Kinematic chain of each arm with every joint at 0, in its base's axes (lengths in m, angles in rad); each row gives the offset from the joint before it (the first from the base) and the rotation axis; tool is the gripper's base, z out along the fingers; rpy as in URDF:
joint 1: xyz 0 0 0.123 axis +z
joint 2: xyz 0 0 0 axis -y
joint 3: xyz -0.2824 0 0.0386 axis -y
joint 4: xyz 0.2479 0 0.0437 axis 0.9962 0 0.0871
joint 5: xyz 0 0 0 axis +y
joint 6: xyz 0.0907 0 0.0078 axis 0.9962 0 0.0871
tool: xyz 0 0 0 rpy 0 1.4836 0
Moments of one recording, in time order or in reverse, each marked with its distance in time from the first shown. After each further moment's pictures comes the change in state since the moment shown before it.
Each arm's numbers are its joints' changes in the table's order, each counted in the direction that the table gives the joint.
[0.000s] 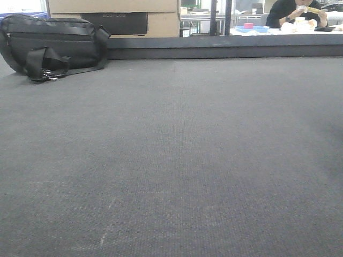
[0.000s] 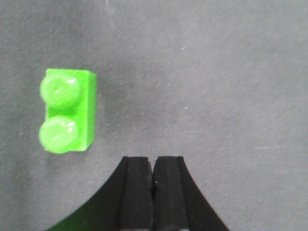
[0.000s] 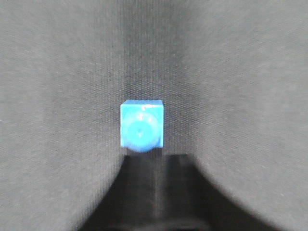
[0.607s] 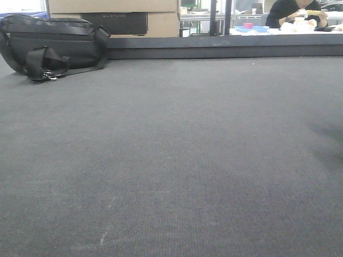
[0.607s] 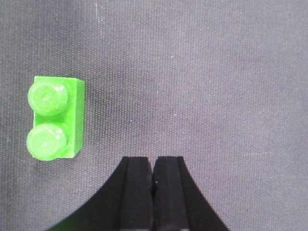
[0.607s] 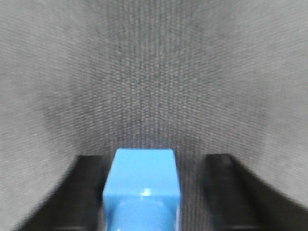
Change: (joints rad) left arm 0.000 0.000 0.000 -0.024 -0.017 0.000; right arm 0.000 -0.271 -0.021 0.008 -0.148 0.000
